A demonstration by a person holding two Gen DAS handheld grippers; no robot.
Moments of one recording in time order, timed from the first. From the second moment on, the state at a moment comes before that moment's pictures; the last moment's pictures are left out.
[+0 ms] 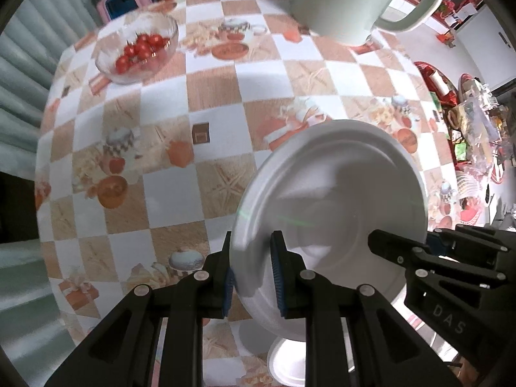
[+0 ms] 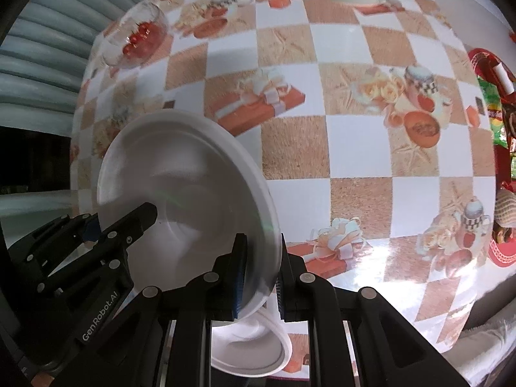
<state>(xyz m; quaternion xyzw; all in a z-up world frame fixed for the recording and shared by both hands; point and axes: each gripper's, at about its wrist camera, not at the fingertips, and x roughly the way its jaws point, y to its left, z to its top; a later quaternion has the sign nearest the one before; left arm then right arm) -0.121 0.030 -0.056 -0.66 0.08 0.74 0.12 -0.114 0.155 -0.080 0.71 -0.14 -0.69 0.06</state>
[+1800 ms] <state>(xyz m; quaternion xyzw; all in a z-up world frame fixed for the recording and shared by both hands) 0.011 0.036 -0.073 -0.68 0.19 0.67 0.21 0.029 0.158 -0.094 0.75 -0.18 -0.63 -0.02</state>
